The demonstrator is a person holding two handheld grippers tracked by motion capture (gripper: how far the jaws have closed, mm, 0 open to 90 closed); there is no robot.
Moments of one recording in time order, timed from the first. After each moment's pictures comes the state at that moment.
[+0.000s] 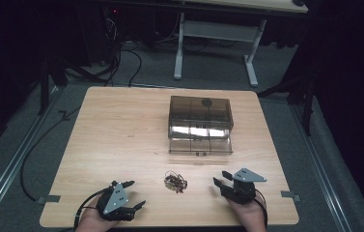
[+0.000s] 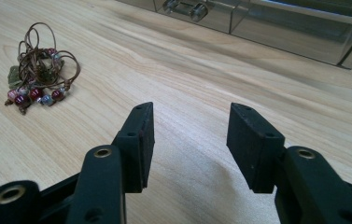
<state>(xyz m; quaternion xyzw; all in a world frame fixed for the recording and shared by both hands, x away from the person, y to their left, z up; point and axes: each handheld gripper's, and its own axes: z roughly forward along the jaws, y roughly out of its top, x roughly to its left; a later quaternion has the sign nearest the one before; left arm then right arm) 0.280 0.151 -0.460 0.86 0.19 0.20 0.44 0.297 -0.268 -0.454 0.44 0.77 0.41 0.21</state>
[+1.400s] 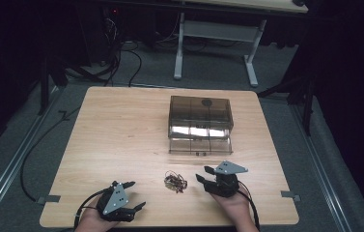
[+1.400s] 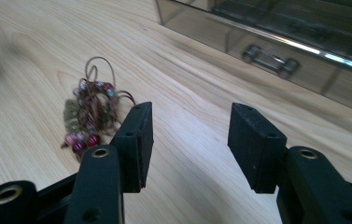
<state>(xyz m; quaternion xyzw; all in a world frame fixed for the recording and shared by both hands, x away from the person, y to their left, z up) 0.280 0.152 -0.460 0.86 0.18 0.19 0.44 0.320 -0.216 -0.440 0.39 0.80 0.43 0.17</state>
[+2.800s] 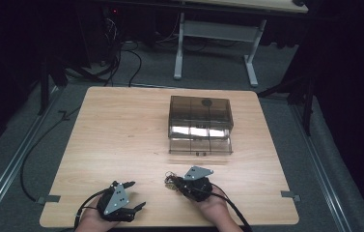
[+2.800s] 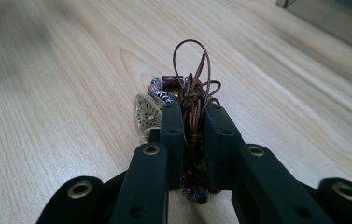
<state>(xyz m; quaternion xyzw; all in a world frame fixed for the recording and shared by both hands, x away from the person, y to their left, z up) 0.280 0.151 -0.461 0.86 0.18 0.20 0.43 0.319 -0.147 -0.455 0.33 0.85 0.39 0.14</state>
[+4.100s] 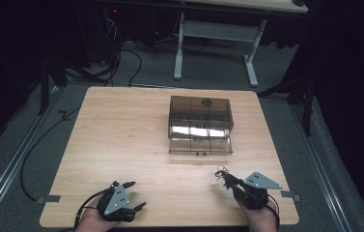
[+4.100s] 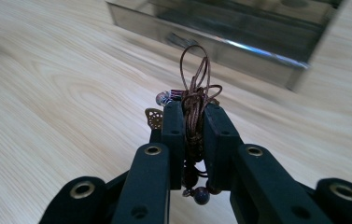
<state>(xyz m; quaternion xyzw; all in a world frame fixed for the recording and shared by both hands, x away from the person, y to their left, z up) 0.280 0.150 -0.461 0.86 0.18 0.20 0.43 0.265 -0.290 -0.421 0.43 0.76 0.42 0.24</state>
